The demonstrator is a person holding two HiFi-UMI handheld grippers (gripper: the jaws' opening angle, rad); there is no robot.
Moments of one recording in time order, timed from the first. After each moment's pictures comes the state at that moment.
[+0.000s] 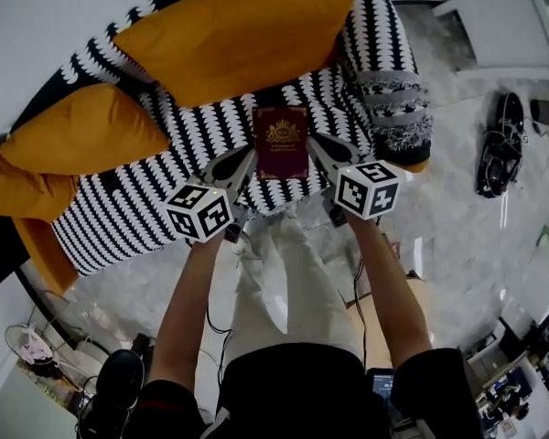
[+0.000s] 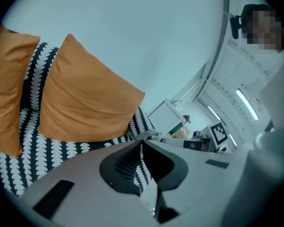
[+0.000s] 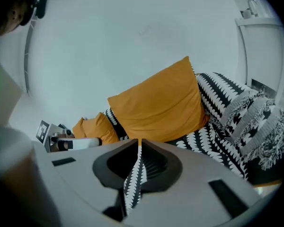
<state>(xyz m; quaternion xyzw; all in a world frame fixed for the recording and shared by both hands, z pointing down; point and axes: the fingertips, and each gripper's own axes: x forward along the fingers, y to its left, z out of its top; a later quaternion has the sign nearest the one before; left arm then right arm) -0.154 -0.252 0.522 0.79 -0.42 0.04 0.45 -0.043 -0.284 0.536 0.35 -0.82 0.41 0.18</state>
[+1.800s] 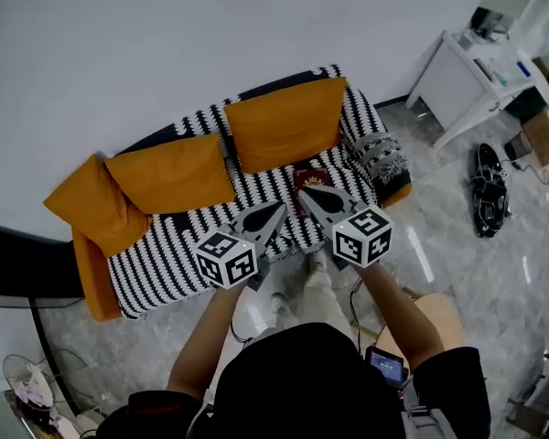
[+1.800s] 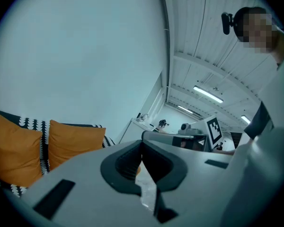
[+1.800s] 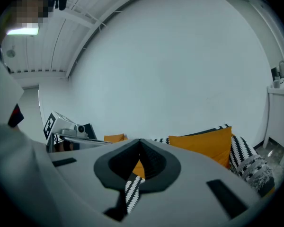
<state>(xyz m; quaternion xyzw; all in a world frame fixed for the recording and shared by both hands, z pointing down) -0.199 -0.027 0.194 0.89 -0.37 -0.01 0.26 -0.167 -0.057 0.193 0.30 -0.93 0.19 0.08</state>
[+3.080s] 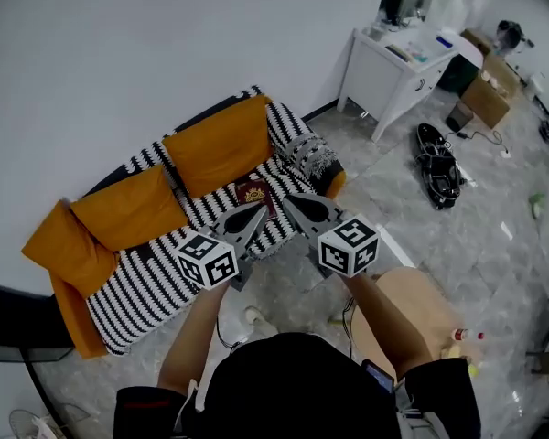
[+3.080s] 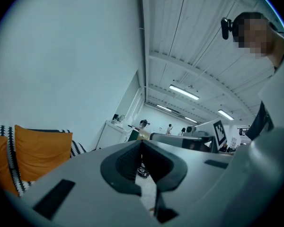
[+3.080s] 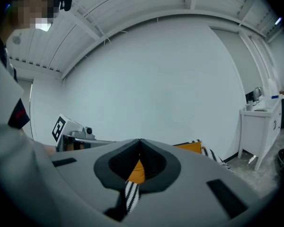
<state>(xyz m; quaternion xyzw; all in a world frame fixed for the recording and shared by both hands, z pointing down) -0.056 0.072 0.116 0.94 -0.26 -0.03 0.20 -0.016 0.069 0.106 0.40 -0.91 0.13 0.03</state>
